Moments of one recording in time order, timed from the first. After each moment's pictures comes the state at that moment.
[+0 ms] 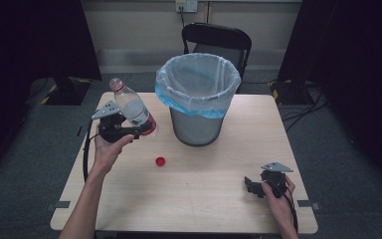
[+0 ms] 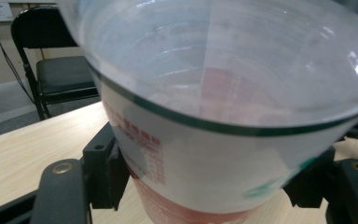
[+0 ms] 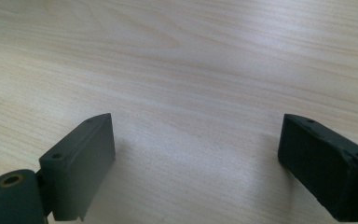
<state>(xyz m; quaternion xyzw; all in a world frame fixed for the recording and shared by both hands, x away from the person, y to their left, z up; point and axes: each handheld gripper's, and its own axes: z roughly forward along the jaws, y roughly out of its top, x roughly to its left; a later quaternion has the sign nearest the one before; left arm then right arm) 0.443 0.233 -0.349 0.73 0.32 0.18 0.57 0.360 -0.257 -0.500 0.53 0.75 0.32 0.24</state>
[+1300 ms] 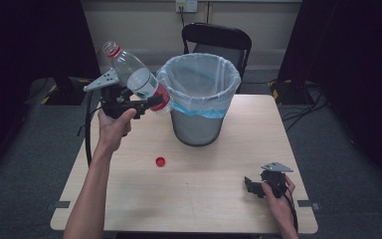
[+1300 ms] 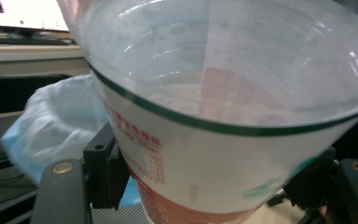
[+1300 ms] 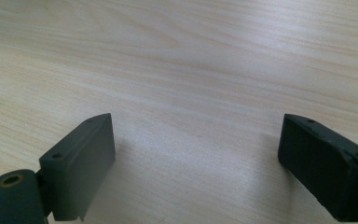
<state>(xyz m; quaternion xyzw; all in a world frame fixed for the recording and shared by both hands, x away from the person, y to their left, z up) 0.447 0.202 -0.262 0.69 0.25 0.14 0.66 0.360 -0.257 -0.500 0.53 0.75 0.32 0.24</state>
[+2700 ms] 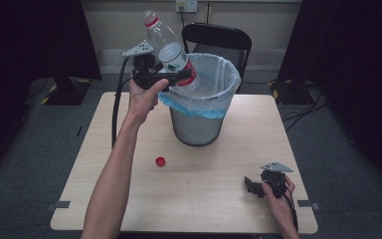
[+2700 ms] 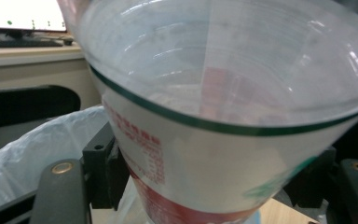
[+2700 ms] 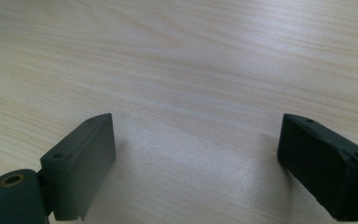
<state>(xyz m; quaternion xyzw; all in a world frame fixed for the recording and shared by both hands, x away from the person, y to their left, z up) 0.516 0.137 -0.235 0.70 0.26 0.14 0.65 0.360 -0.257 -0.500 0.53 0.75 0.32 0.24</state>
